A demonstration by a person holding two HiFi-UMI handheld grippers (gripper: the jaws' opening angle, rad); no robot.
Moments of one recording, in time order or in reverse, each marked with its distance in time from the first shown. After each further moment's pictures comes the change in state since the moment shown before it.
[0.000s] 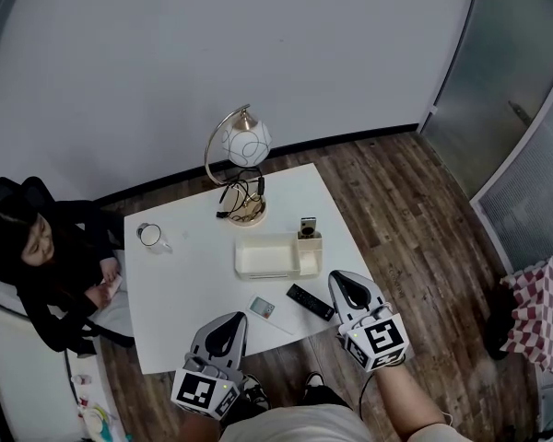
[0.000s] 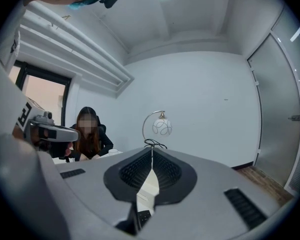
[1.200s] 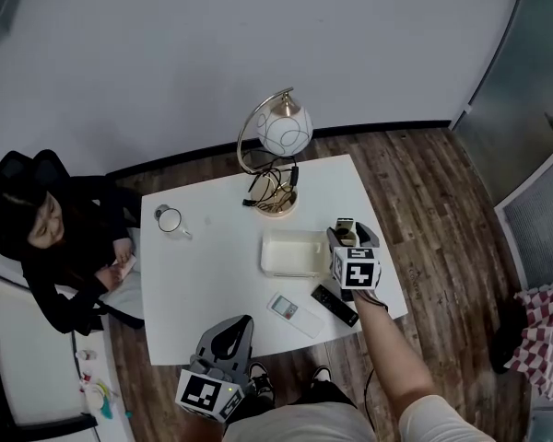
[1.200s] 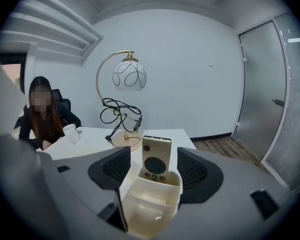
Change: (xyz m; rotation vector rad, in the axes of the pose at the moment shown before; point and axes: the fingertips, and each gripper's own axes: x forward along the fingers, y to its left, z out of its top) left arm -0.008 0.044 -0.029 -0.053 0.074 0.088; right arm 0.184 -0.086 -0.123 0.110 0.372 -0.251
